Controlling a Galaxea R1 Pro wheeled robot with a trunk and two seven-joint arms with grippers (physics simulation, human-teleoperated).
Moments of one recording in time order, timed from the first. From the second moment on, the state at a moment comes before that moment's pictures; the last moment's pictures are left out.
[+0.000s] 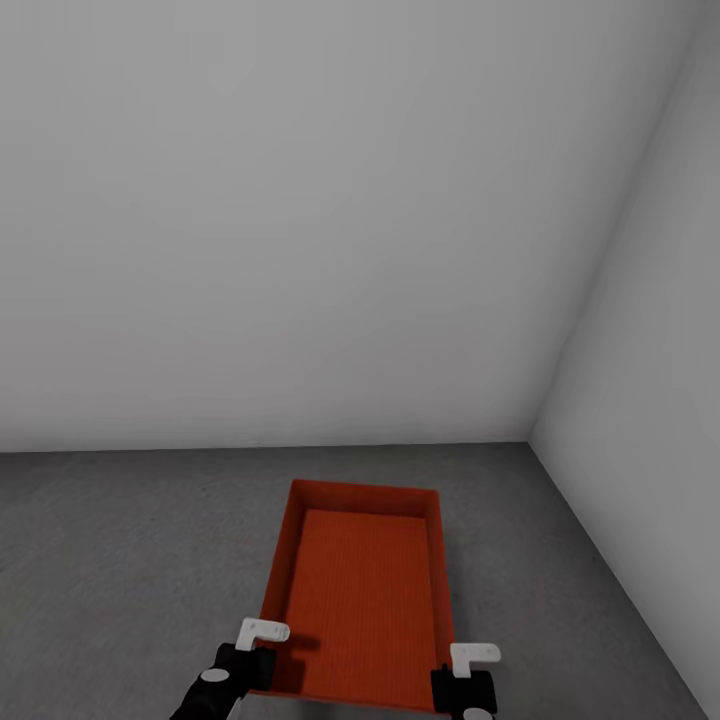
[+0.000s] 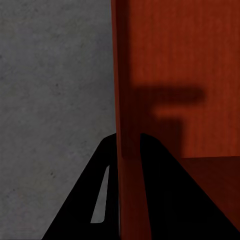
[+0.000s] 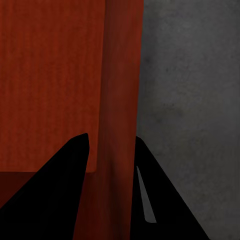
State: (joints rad) left arm -0.31 -0.05 -0.06 -0.66 -0.08 0.23 0.04; right arm -0.38 0.06 0.56 -0.40 -0.45 -0.07 -0.39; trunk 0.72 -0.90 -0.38
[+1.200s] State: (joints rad) left arm -0.31 -0.06 -0.06 -0.69 -0.09 0.26 0.05; right arm -0.38 0.06 0.56 -0.40 -0.46 -0.06 -0.39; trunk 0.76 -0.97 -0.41
